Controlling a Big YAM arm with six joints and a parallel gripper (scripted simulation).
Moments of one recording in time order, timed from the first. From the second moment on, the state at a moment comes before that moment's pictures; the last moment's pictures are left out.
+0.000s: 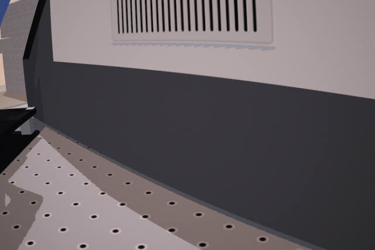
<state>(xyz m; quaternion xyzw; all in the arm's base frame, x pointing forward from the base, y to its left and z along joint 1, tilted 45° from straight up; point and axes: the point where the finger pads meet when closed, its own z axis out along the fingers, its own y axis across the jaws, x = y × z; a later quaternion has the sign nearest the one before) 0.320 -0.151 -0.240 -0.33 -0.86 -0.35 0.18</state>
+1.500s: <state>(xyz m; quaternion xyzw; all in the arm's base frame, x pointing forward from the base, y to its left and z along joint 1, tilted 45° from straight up) 0.337 -0.263 -0.137 -0.33 -0.86 -0.35 0.16</state>
